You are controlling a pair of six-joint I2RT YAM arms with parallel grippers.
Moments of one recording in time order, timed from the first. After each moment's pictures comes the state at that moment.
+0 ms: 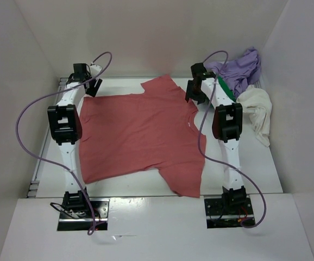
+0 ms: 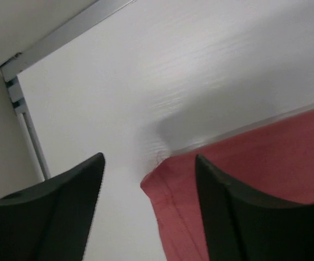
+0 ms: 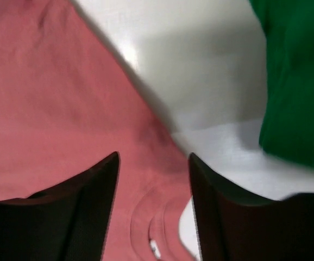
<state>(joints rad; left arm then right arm) 0.12 2.40 2.08 -0.41 0.01 0.54 0.18 2.50 2.31 -0.90 0.10 0.37</state>
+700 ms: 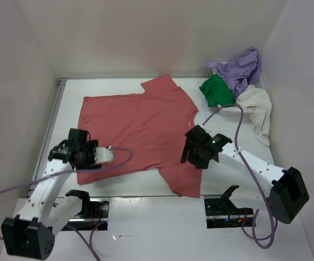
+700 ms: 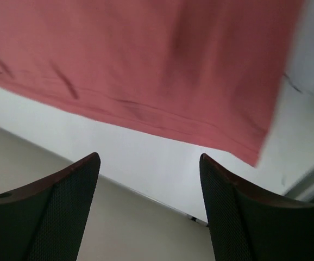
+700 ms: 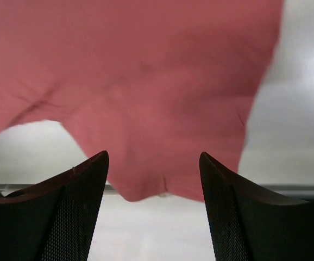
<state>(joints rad) -0.10 0.93 0.75 -0.92 0.03 1.22 0.65 1.20 0.85 -0.83 0.09 0.92</state>
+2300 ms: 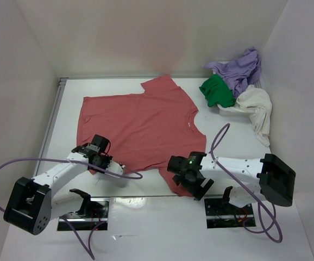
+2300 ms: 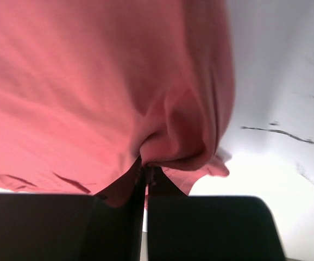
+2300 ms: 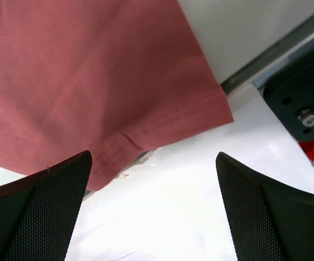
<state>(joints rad) -0.34 1.14 0.51 -0.69 -0.04 1.53 1.12 1.33 0.76 -1.07 0.12 1.88</state>
